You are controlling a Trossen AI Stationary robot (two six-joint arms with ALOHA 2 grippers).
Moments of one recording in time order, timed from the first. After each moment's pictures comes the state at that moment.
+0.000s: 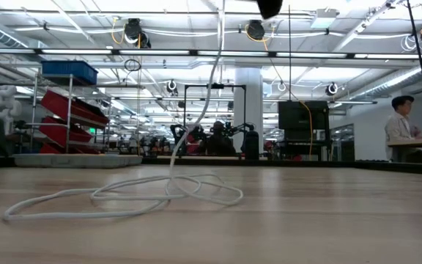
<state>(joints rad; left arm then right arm) -0.99 1.39 1.23 0.27 -1.29 0.74 0.53 1.77 1.16 0.26 0.65 0.10</state>
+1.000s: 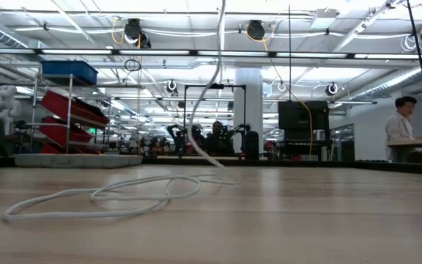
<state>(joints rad) -0.90 1.39 1.23 0.22 -1.22 0.66 0.63 1.72 1.16 0.72 0.71 -0.26</state>
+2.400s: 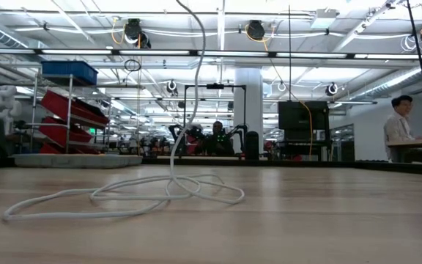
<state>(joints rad) -0.82 1.39 1.23 0.17 -1.15 0.58 0.59 1.77 1.16 0.77 0.76 -0.41</state>
